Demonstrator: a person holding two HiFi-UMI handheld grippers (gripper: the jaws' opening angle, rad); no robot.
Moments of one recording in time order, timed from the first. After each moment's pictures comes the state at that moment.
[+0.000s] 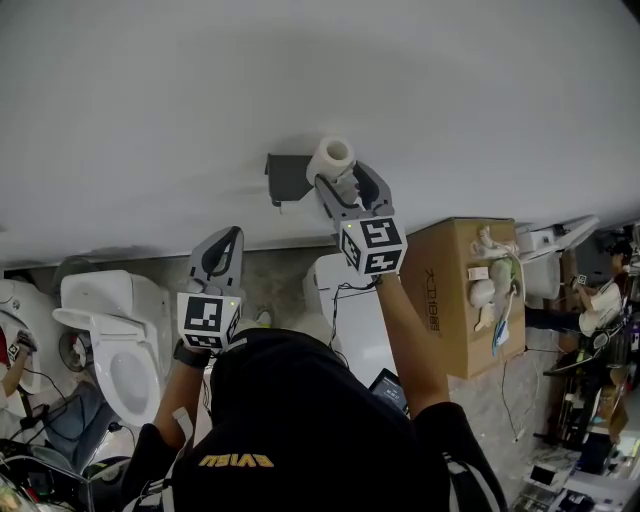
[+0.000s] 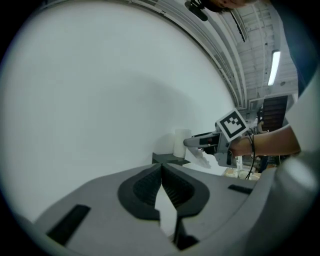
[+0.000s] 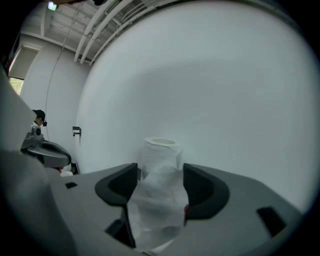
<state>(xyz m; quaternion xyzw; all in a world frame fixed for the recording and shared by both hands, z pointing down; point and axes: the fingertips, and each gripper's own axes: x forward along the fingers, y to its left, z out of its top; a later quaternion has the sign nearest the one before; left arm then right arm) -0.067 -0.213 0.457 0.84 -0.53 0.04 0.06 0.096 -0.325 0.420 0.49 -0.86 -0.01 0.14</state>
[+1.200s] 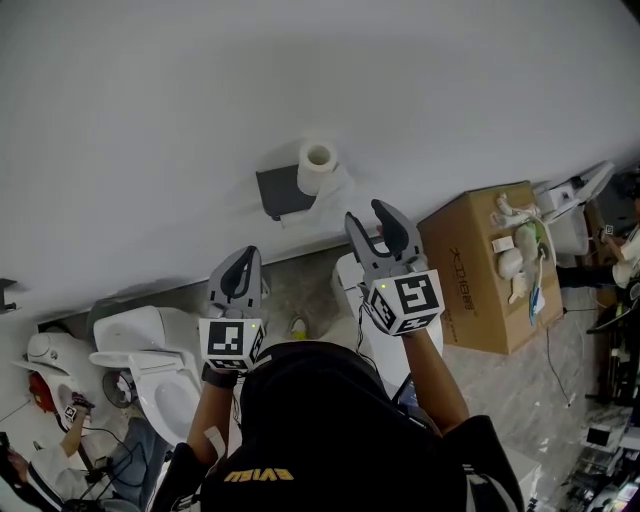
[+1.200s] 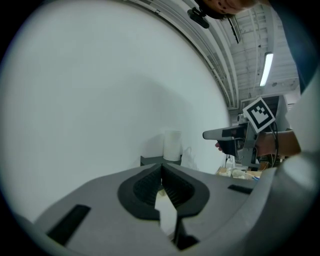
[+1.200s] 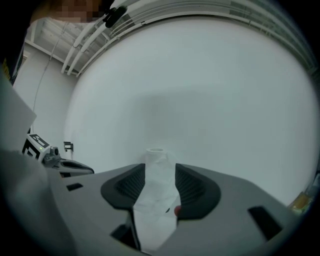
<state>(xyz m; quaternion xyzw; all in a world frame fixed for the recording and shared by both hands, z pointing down) -0.041 -0.226 0.452 0.87 -0.49 0.05 0.05 0.140 -0.252 0.393 0.56 -0.82 0.02 0.07</state>
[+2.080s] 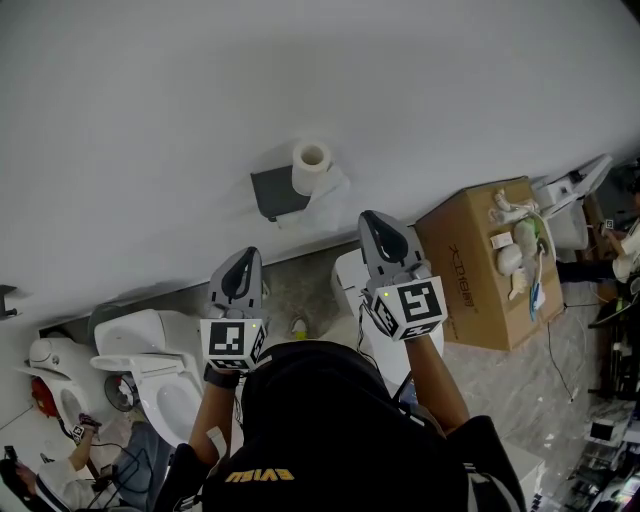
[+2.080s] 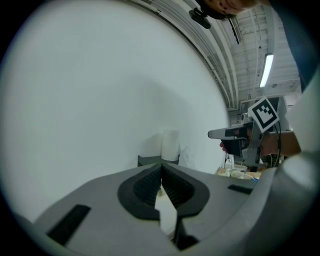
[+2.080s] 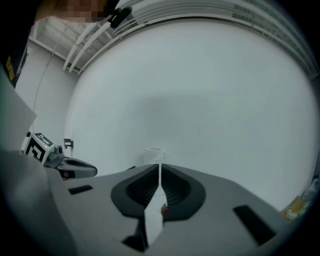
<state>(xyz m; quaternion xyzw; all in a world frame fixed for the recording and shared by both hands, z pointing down) -0.034 -0.225 0.455 0.87 -0.49 0.04 0.05 0.150 -0.236 0.391 0.57 -0.82 0.01 0.08</state>
